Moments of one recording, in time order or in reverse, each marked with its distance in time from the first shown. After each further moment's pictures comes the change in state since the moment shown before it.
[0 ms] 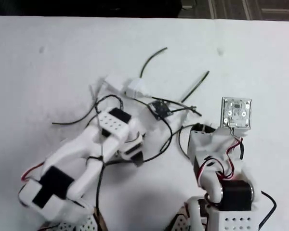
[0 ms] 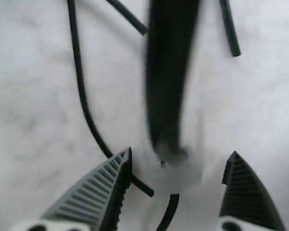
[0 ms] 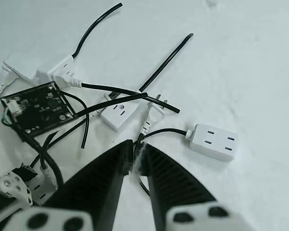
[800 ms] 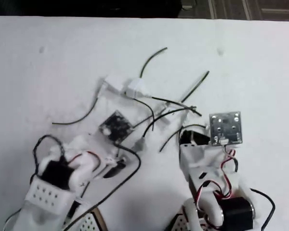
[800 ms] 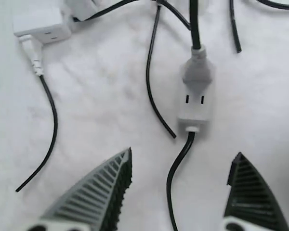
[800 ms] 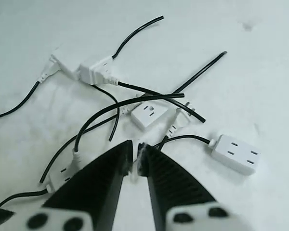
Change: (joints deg) left arm -7.1 -65.0 27.5 10.7 -0.5; right arm -7.3 -8.3 0.0 4.7 0.4
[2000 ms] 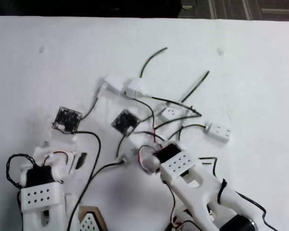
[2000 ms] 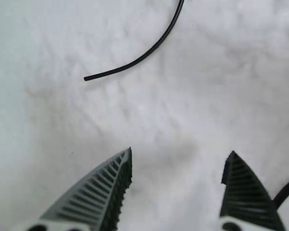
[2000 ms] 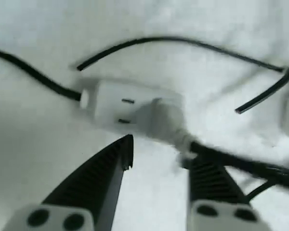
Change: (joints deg) left arm -37.1 -7.9 19.7 -12.8 -4.2; right arm -27.6 54.4 10.0 -32.3 22.4
